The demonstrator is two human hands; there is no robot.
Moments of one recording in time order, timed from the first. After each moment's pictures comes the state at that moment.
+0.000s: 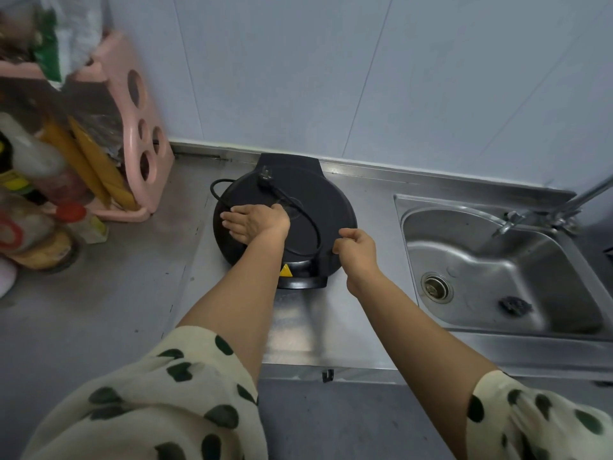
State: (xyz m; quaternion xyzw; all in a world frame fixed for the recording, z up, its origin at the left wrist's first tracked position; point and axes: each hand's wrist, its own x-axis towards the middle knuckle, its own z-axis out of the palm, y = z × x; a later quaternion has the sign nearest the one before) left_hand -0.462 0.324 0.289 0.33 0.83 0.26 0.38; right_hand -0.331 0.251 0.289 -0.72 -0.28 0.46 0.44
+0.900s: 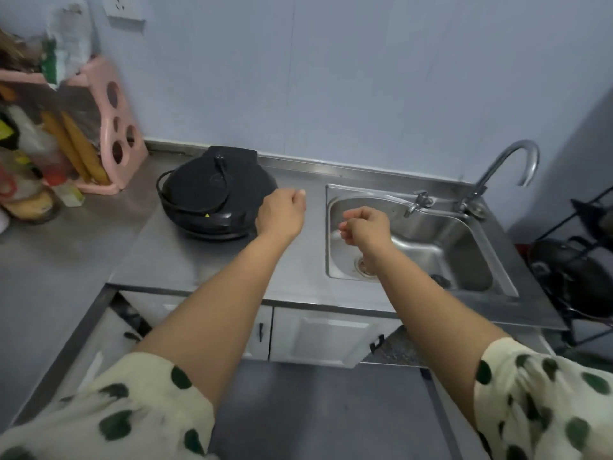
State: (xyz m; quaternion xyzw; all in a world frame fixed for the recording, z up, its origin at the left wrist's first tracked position) left_hand -0.272 0.108 0.382 0.61 0.67 0.34 0.23; right_hand -0.125 0.083 0.377 -0.67 -0.39 0.42 0.46
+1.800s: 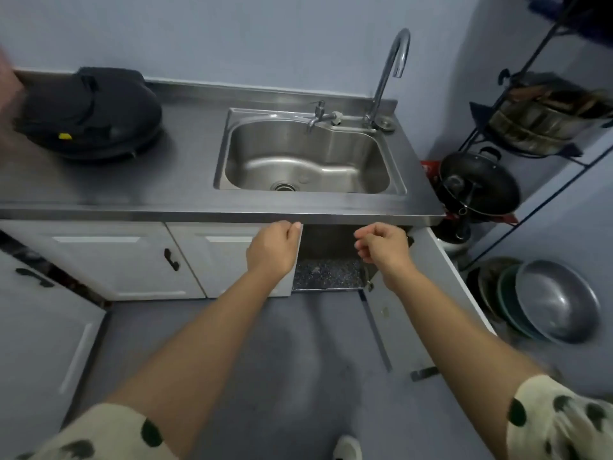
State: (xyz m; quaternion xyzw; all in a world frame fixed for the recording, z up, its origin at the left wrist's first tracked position) left_hand -0.017 -0.125 0.255 0.68 0.64 0.24 0.26; right_hand 0.167 -0.160 0.275 -0.74 -0.34 0.39 0.43
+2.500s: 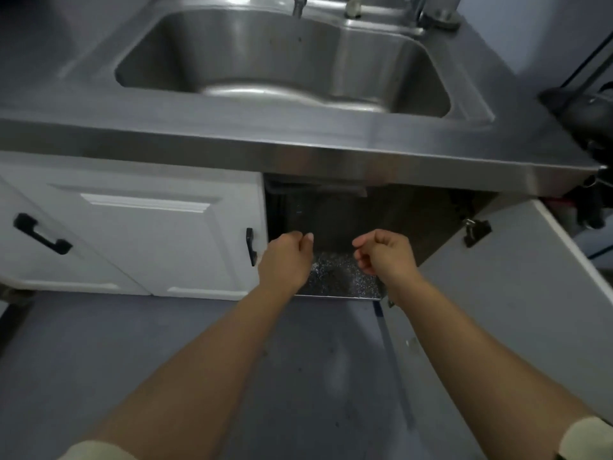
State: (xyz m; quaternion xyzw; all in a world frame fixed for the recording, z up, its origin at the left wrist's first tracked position) left_hand 0.132 0.000 -0.056 0.63 0.66 0.25 0.31; right_hand 0.289 -0.016 -0.027 -0.71 -0.36 0.46 0.39
